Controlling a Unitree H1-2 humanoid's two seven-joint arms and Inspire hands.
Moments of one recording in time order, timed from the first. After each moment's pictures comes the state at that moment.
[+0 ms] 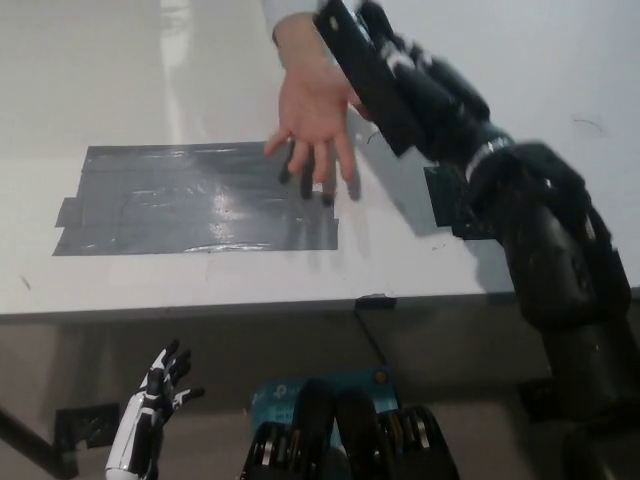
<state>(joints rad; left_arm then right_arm) 0.03 0.12 0.01 0.21 -0.03 -0.26 -0.07 -0.90 -0.07 0.04 0.34 0.73 0.47 -0.10</state>
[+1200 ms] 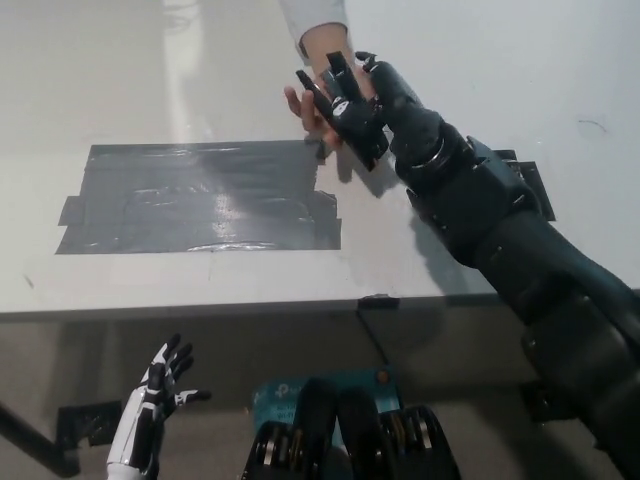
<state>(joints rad) 0.01 0.12 0.01 0.21 -0.03 -0.26 -0.07 -1.24 -0.05 0.59 1.19 0.11 0.20 -0.18</state>
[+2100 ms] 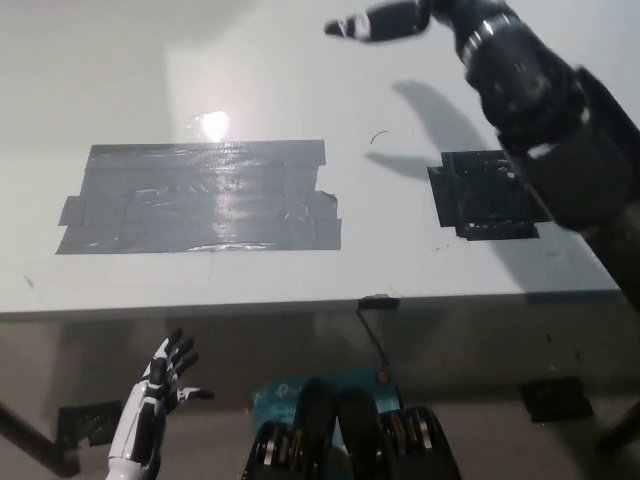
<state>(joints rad) 0.00 0.12 0.01 0.22 -0.03 -0.26 -0.07 -1.14 -0.30 0.51 0.53 -0.09 0.13 -0.03</state>
